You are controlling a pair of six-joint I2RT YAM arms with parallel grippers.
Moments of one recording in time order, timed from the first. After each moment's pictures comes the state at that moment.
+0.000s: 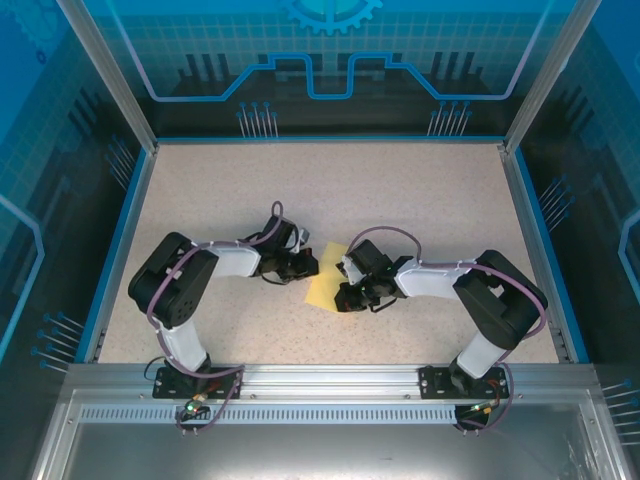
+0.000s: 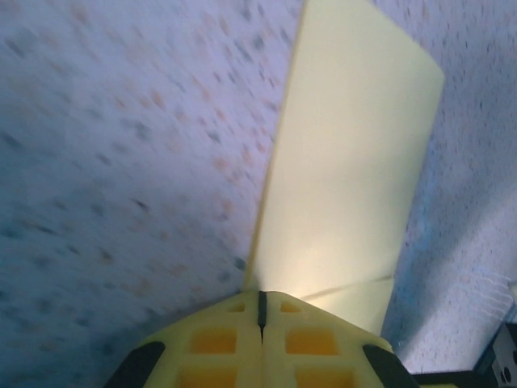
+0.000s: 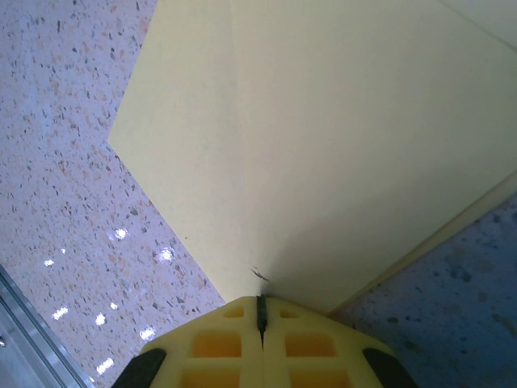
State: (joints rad) left arm -0.46 1.79 0.82 -0.01 0.49 -0.71; right arm 0.73 1.65 0.73 -0.24 -0.43 0.54
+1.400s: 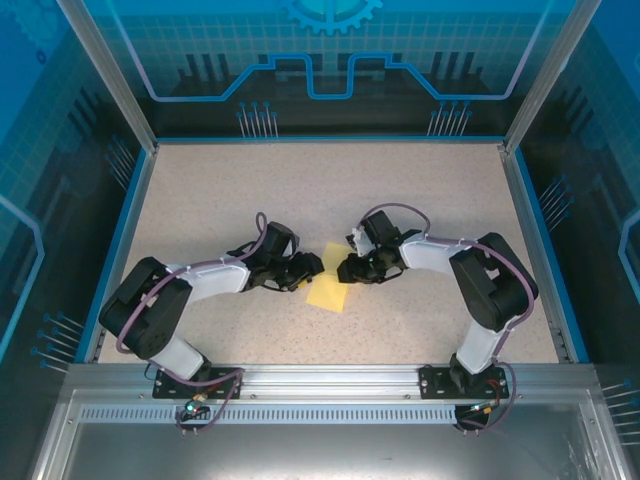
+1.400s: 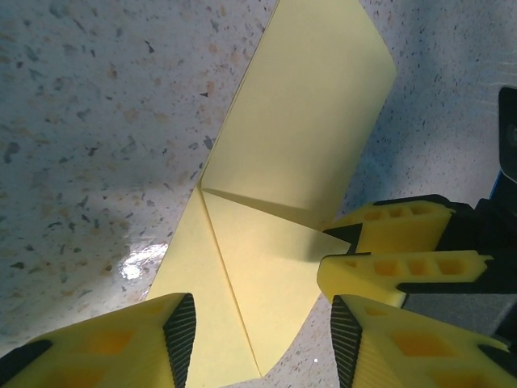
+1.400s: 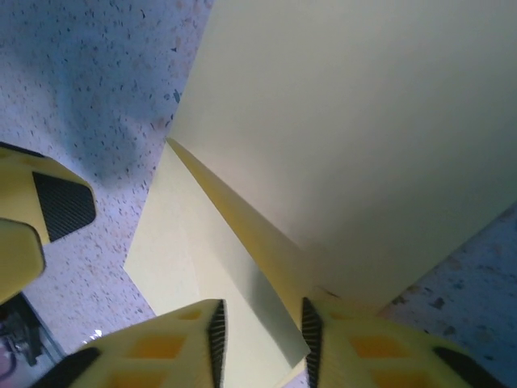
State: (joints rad) left arm -0.55 1.57 0.70 -0.02 0.41 -1.06; right arm 0.54 1.76 0.91 -0.32 -0.54 0.45
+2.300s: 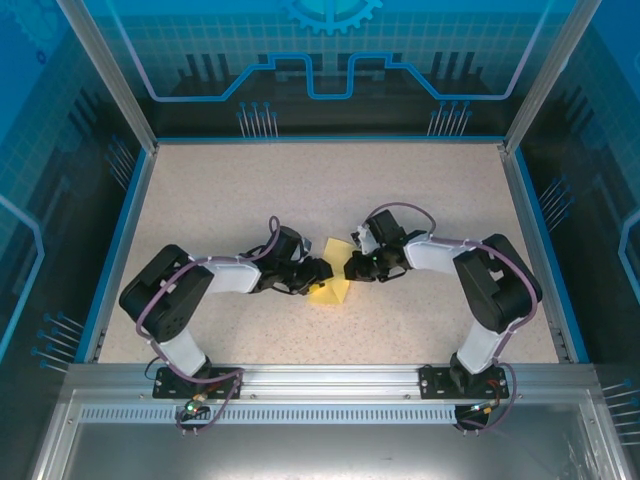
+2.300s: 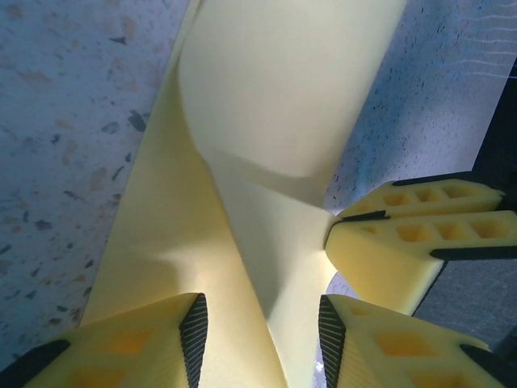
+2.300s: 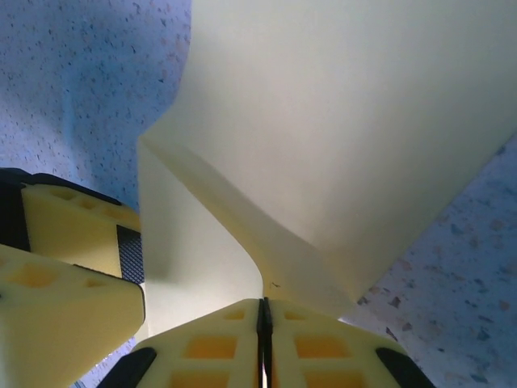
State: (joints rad) left arm -0.58 1.70 0.70 0.15 0.51 -1.09; right arm 0.51 1.73 0.88 -0.29 -0.53 0.48
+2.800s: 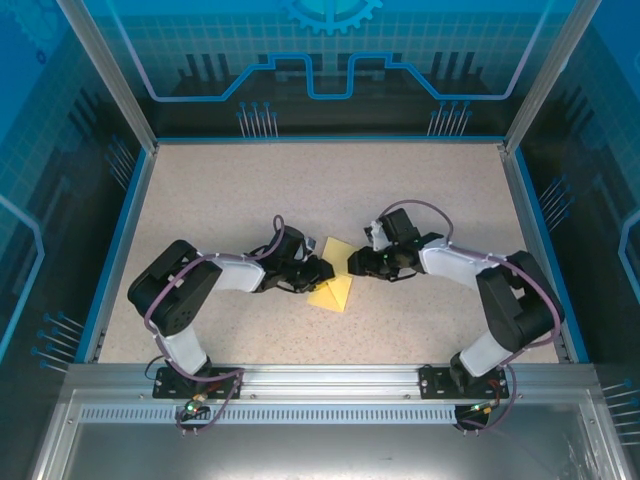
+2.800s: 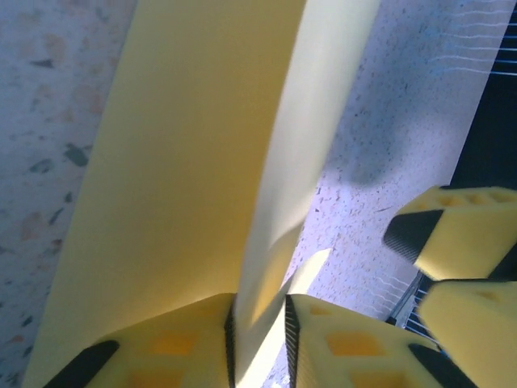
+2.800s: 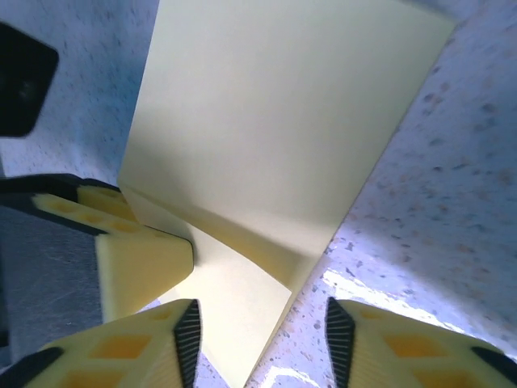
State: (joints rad) left arm -0.58 1.75 0.71 0.24 0.54 -1.10; right arm 0.46 1.57 0.82 -0.31 -0.47 0.53
